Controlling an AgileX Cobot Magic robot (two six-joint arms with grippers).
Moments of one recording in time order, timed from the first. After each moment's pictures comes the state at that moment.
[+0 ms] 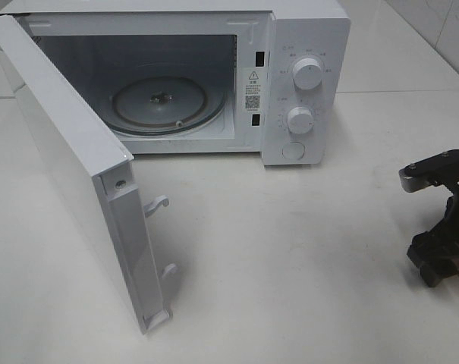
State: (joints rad) left arm 0.08 -0.01 -0.52 -0.16 1.09 0.09; right arm 0.09 1.73 -0.70 -0.32 0.48 0.09
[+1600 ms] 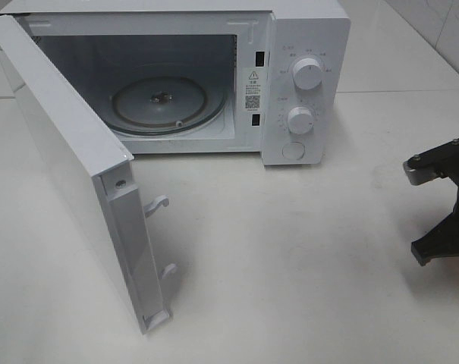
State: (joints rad) left arm 0.08 -0.01 -0.52 -0.16 1.09 0.09; right arm 0.27 1.60 -0.68 -0.54 0.71 0.50
